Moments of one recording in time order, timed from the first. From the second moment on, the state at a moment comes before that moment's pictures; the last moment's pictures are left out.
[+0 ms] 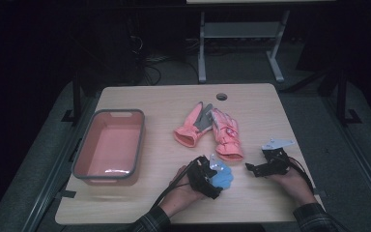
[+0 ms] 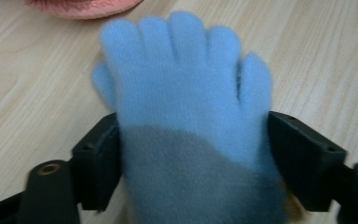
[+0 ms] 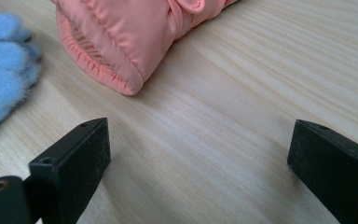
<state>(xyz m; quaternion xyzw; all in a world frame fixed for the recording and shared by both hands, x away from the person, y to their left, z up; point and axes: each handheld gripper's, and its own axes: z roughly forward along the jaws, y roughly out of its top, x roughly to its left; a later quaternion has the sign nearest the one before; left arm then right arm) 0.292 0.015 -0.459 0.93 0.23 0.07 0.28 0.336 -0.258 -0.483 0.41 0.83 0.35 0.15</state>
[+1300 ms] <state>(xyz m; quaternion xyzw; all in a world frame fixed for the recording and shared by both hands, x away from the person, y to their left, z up) 0.322 0.054 -0.448 0.90 0.26 -0.02 0.34 0.336 -0.258 -0.483 0.41 0.83 0.35 0.15</state>
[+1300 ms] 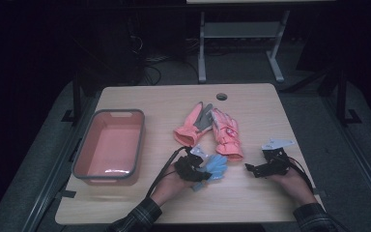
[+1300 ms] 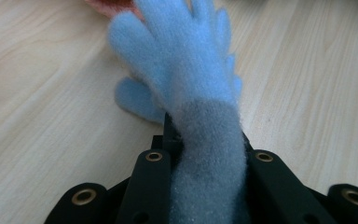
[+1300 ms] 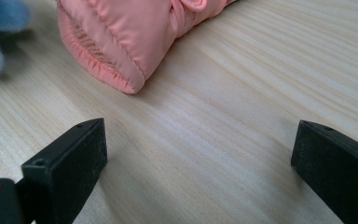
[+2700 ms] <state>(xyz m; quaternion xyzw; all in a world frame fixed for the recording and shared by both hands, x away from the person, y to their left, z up) 0.351 0.179 -0.353 0.85 0.35 0.05 0.38 0.335 -0.258 -0.483 0.41 0.83 0.35 0.15</state>
